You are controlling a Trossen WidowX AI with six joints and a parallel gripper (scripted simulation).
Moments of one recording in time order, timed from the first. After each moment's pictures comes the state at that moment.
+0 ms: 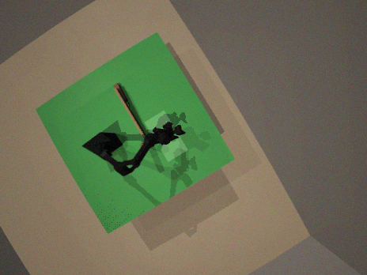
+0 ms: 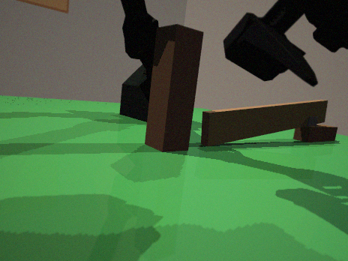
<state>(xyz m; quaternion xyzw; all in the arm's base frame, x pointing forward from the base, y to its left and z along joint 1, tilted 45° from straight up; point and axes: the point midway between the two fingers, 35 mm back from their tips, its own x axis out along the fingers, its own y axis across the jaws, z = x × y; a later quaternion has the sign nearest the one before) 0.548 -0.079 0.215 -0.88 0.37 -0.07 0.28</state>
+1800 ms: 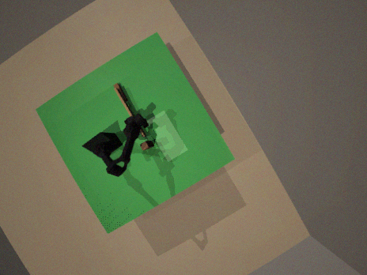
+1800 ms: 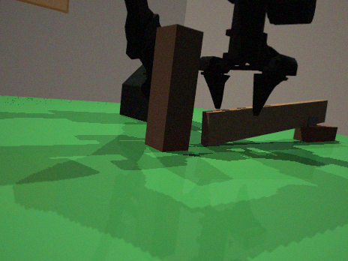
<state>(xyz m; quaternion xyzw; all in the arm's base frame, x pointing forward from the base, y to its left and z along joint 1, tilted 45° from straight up) 0.310 -0.008 0.004 -0.70 0.60 0.26 0.29</state>
